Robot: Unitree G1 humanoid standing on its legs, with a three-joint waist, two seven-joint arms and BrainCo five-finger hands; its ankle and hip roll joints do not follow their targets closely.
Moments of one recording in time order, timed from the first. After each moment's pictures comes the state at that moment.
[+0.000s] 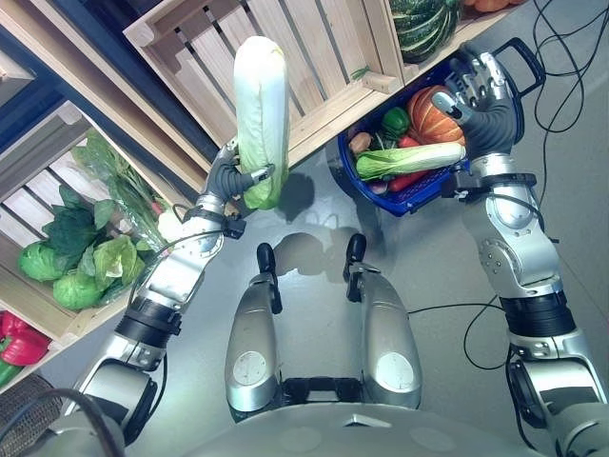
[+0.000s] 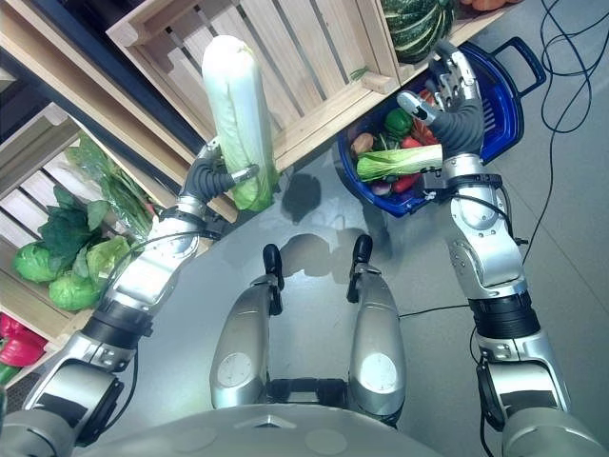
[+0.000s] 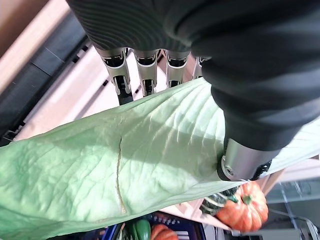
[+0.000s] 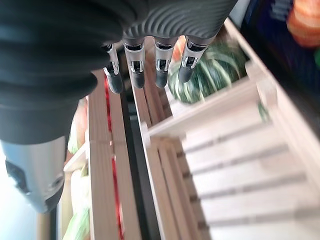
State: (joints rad) left arm -0.39 0.50 -0.31 0.05 -0.03 0.09 0.19; right arm -0.41 -0.53 0.10 -0.16 0.60 0.05 -0.15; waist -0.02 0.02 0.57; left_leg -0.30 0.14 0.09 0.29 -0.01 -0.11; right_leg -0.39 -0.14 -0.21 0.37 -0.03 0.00
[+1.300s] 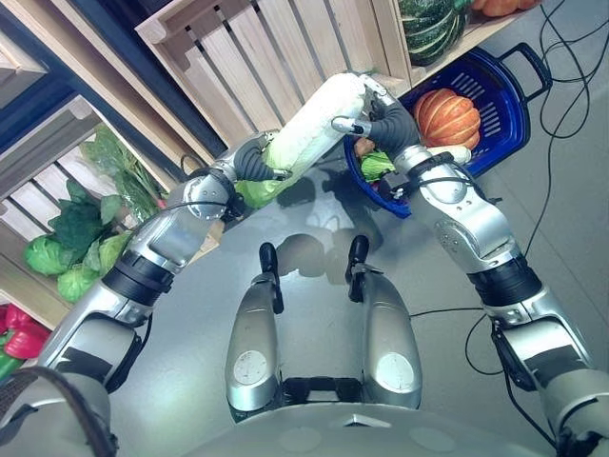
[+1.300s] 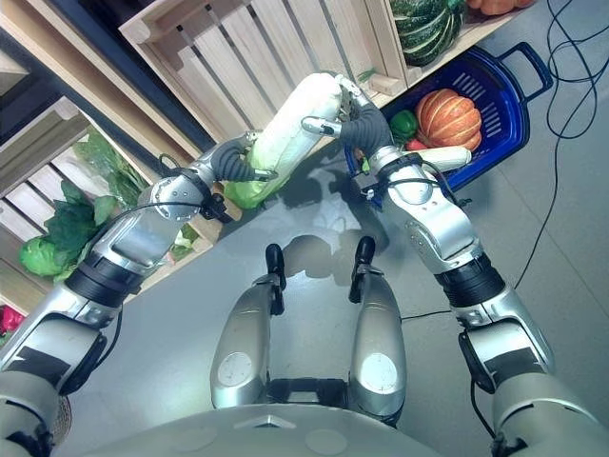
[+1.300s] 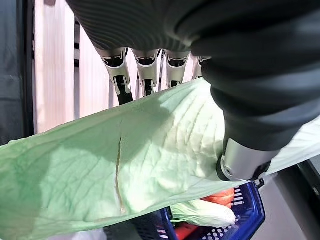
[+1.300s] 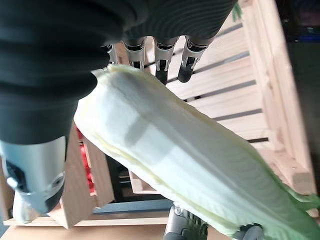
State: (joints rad) left arm -0.63 0.65 -0.48 0.05 0.16 0.28 -0.14; right arm -0.64 -0.51 0.37 -0.08 0.60 0.27 -0.12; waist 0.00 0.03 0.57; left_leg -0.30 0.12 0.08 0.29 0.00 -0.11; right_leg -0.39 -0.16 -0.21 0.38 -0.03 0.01
